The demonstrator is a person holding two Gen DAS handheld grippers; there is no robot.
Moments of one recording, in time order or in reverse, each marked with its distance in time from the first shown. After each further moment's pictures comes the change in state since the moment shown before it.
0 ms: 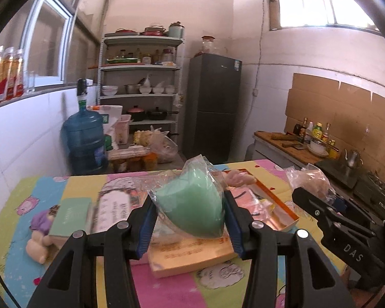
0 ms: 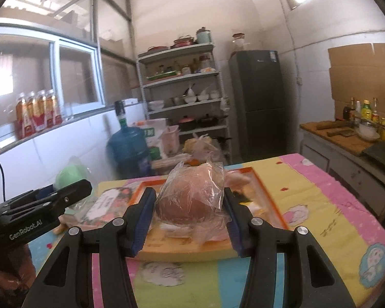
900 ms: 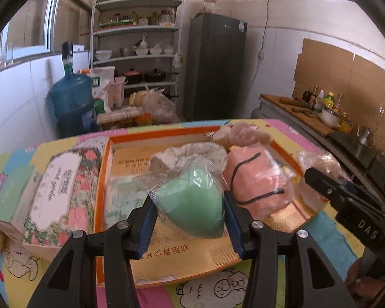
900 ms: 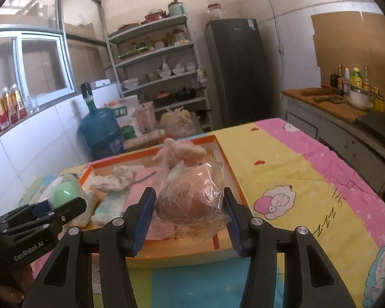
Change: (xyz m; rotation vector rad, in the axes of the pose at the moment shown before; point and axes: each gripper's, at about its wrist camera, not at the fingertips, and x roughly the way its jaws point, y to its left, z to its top) left arm 0.112 -0.019 -0.041 -0.011 0.223 0.024; right arm 0.084 -0.076 -0.027 0.079 0.169 -0.065
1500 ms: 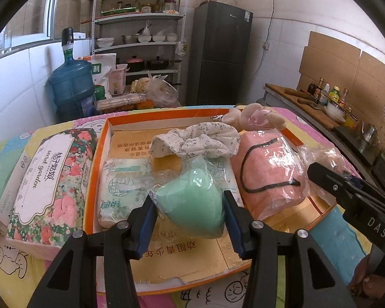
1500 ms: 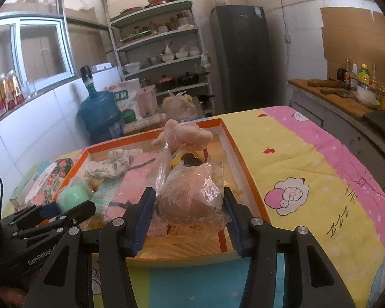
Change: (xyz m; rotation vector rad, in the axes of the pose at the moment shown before) left arm 0.020 0.006 -0.007 -0.015 0.057 0.003; right arm 0.023 0.003 -0.001 -0.028 0.077 0.003
